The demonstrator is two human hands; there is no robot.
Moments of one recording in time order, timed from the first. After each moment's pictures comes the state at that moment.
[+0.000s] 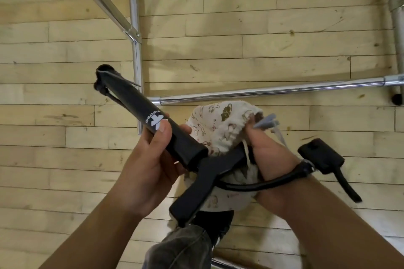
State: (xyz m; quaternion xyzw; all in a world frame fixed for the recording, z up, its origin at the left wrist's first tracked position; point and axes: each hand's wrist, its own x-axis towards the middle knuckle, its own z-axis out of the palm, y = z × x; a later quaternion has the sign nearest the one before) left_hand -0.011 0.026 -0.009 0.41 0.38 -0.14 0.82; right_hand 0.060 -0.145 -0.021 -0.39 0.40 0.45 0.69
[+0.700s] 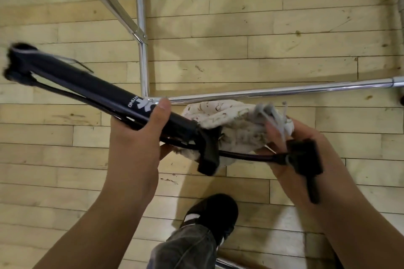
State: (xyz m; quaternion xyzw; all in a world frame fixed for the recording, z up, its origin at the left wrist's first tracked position) left_hand 0.012 0.028 0.011 0.59 0.48 0.00 0.65; right_hand 0.053 -0.188 -0.017 -0.55 0.17 0.33 0.75
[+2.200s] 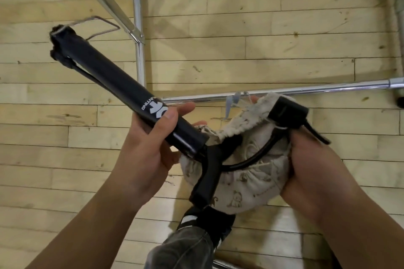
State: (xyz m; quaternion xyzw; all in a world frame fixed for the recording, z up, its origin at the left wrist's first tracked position) left_hand 0.009 0.029 0.001 0.48 0.38 -0.08 0.79; right_hand 0.062 -0.178 -0.001 -0.44 0.35 0.35 0.74
